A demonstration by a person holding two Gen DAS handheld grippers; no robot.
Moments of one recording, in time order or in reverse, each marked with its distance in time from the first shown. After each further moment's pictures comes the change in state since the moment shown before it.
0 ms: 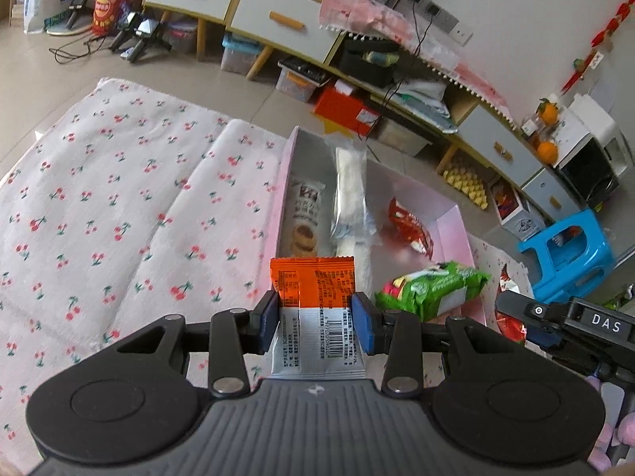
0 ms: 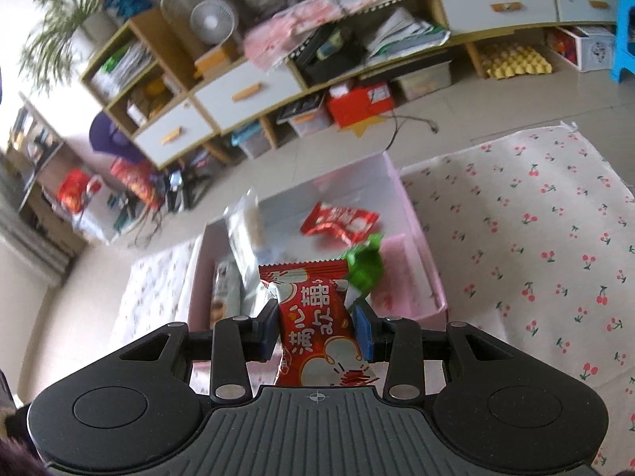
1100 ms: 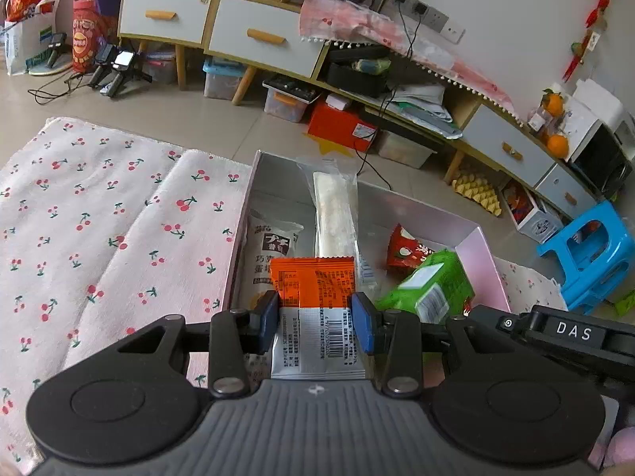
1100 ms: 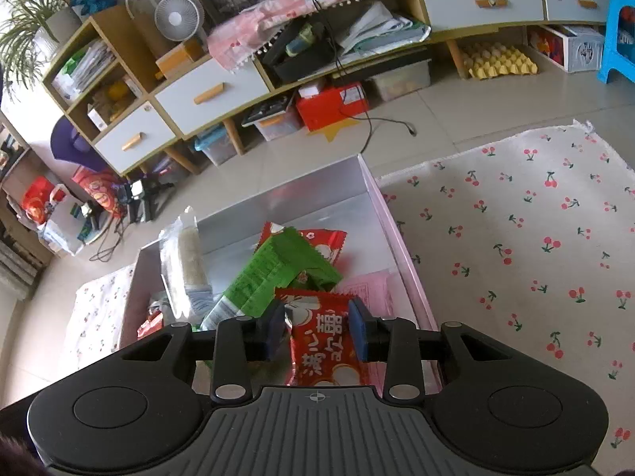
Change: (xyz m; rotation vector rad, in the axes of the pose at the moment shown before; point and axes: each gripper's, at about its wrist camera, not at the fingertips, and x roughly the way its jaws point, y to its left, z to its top) left arm 0.060 -0.022 0.017 0.089 -0.068 0.038; right arm 0.079 -0.013 0.019 0.003 -0.012 -0.089
